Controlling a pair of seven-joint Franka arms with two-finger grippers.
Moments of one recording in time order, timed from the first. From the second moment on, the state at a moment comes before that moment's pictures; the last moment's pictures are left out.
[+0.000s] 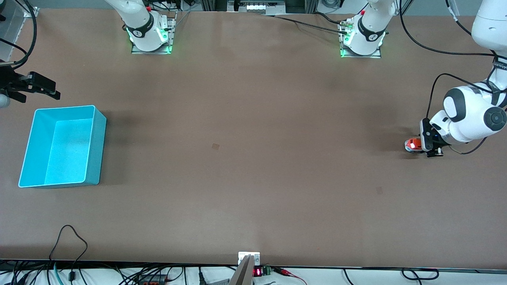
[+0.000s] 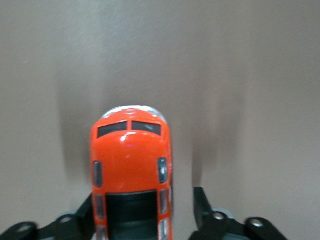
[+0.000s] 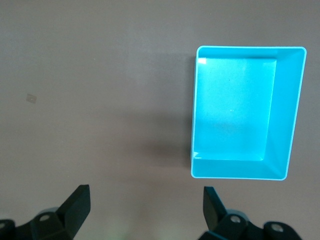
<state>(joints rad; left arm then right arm) 0.45 0.50 -0.12 -2.06 0.16 2.42 1.81 -0.01 0.03 -0.07 -1.59 0.02 1.57 -0.17</state>
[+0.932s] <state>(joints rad) 0.31 0.31 -0.25 -1.83 0.10 2.07 1.79 -0.01 0.04 -0.07 -1.59 0.02 1.57 -0.17</state>
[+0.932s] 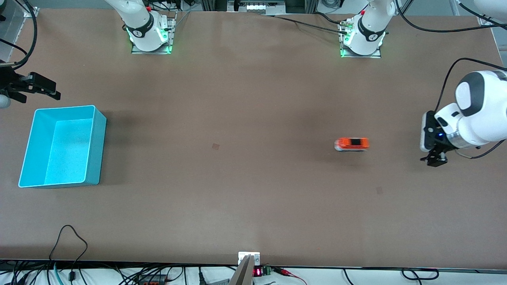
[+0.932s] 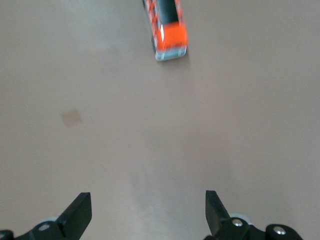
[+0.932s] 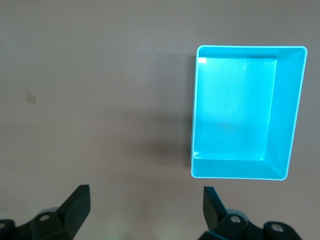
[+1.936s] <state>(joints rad) 0.09 0.28 -0.25 -1.77 0.08 2.07 0.85 -0.01 0.09 -0.07 -1.60 0.02 1.57 -0.17</state>
